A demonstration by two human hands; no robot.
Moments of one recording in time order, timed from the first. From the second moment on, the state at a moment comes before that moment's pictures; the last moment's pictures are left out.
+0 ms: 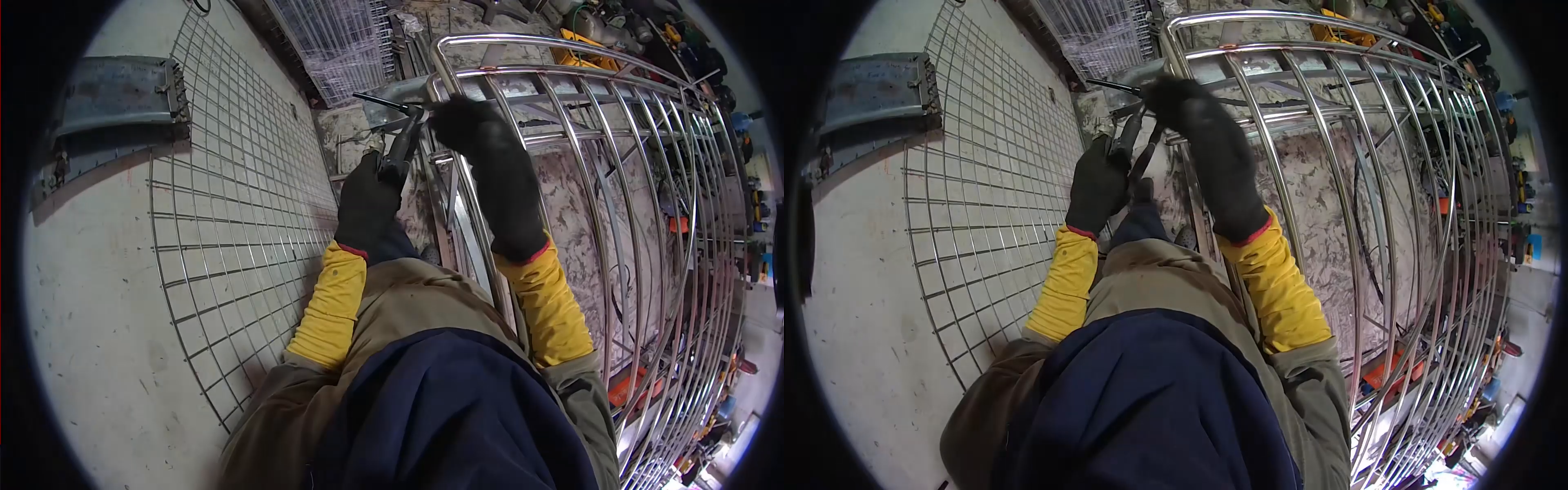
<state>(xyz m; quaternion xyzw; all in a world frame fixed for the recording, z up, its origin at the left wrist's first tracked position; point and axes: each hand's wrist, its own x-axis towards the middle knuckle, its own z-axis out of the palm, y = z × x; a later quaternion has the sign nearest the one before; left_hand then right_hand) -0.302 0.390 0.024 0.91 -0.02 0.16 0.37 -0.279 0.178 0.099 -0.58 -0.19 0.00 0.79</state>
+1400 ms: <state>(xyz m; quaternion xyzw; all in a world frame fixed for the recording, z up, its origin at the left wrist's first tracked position) -0.305 0.386 0.027 0.90 0.03 0.09 0.43 -0.268 0.170 0.102 -0.46 -0.12 -0.10 0.88</state>
